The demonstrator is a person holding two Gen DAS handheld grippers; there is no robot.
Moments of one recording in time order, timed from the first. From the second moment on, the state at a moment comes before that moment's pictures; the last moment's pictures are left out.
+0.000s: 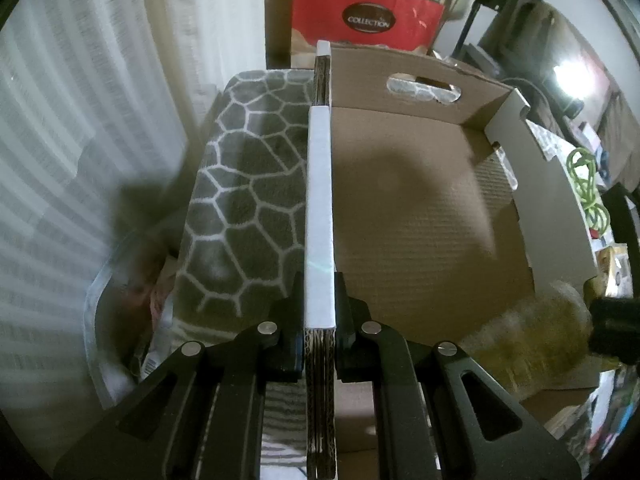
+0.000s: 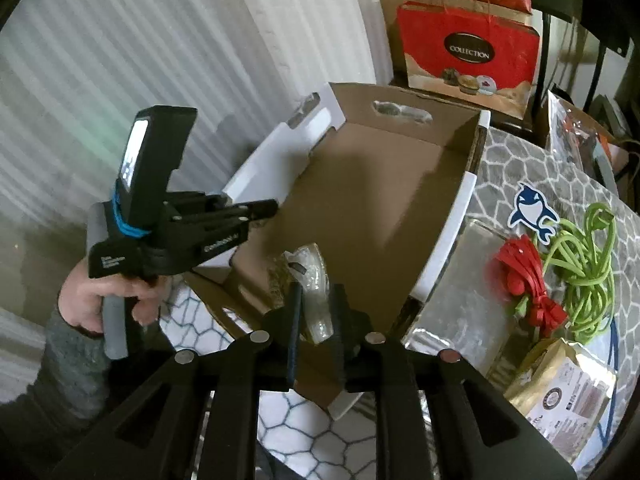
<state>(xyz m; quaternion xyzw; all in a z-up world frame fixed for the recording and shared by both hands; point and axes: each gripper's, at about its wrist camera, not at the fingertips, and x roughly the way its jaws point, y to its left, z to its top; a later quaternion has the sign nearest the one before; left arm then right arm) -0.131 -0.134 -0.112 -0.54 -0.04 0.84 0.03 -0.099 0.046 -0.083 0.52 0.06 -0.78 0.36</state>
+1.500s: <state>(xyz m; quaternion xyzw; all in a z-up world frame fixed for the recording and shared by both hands) -0.131 -0.132 -0.110 -0.54 -0.03 0.84 0.04 -0.187 0.124 -0.136 0.53 0.12 -0.81 0.21</state>
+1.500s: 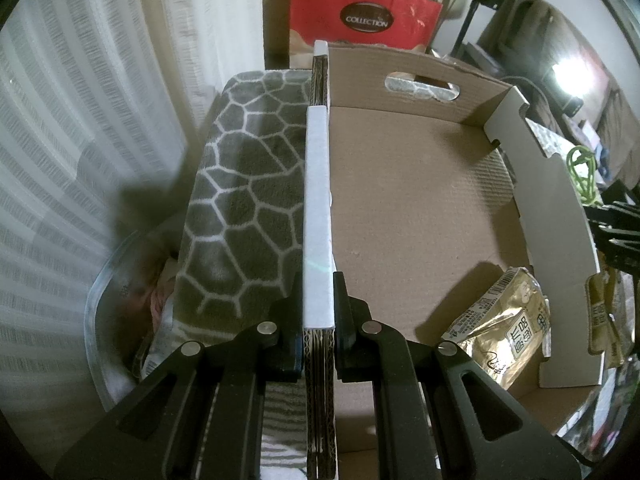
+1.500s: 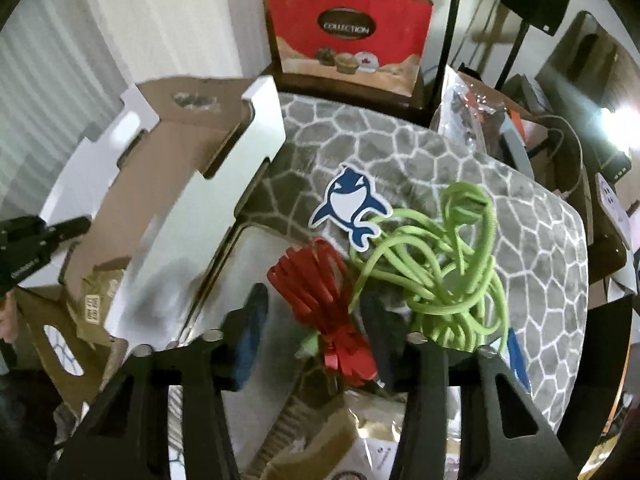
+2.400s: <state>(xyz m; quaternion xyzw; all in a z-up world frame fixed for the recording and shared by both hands) -0.131 -0.133 -0.111 -0.54 -0.03 0.84 0.04 -0.144 0.101 -0.032 0.45 0.06 -0.84 0.29</state>
